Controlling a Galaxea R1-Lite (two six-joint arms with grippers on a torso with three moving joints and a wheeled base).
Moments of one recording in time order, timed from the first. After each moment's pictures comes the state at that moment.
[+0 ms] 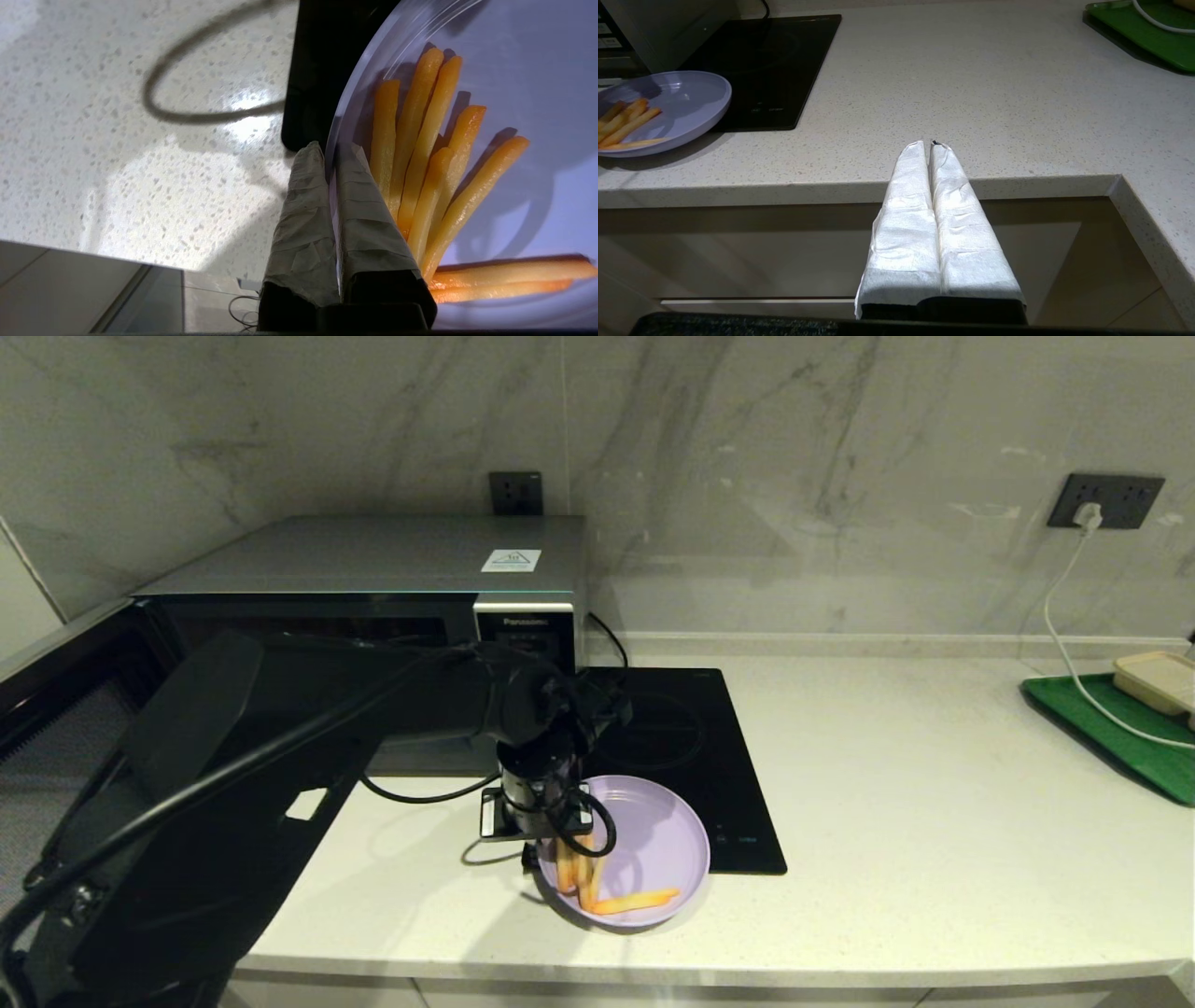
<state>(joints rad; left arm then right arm) -0.65 2.32 -1.91 0.90 0.31 -0.73 0.01 0.00 -0.02 0.03 -0.05 0.10</state>
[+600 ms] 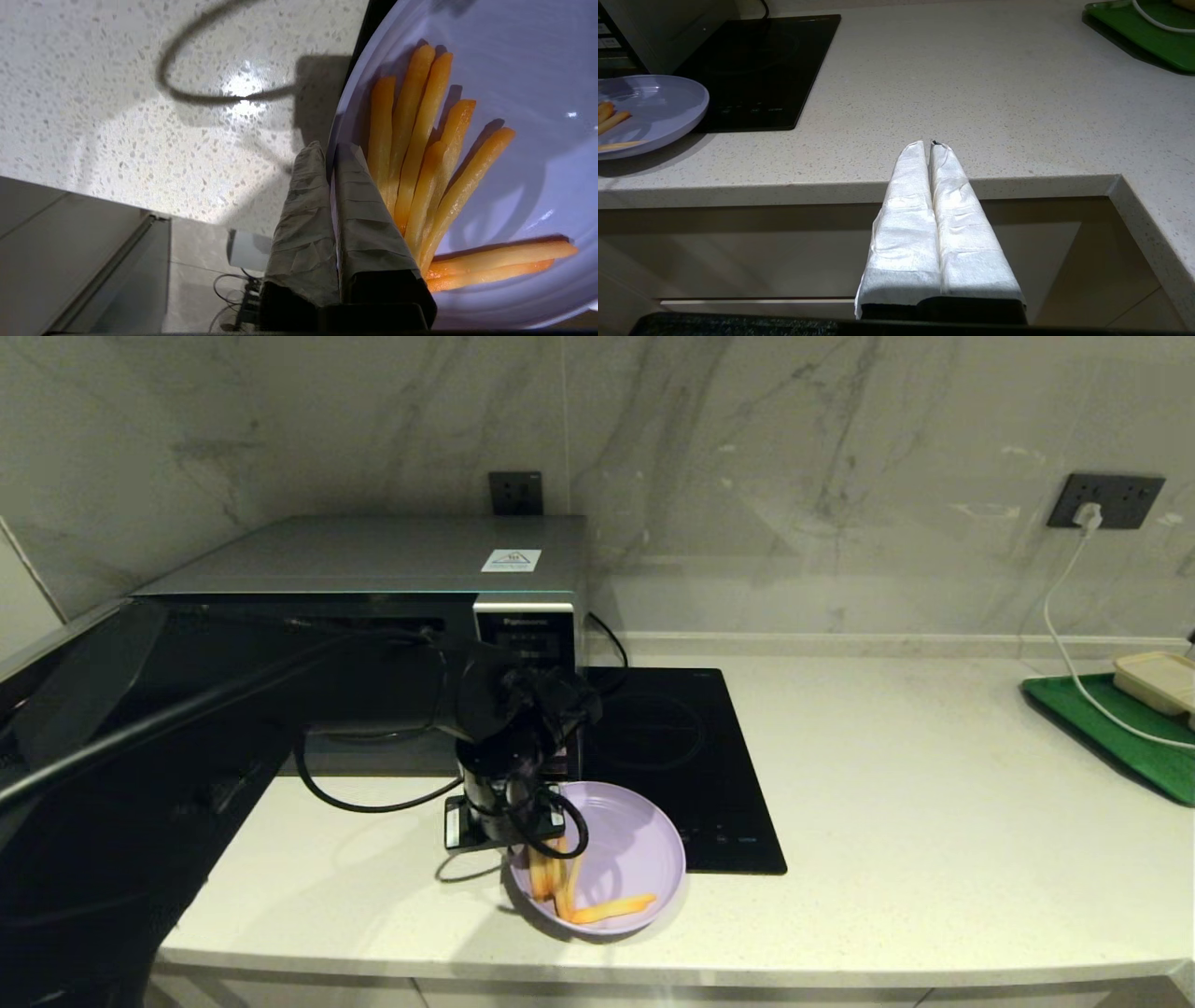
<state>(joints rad) -0.62 2.21 -1.76 0.89 0.28 -0.80 0.01 0.00 -0.02 0.03 -0.05 0.10</state>
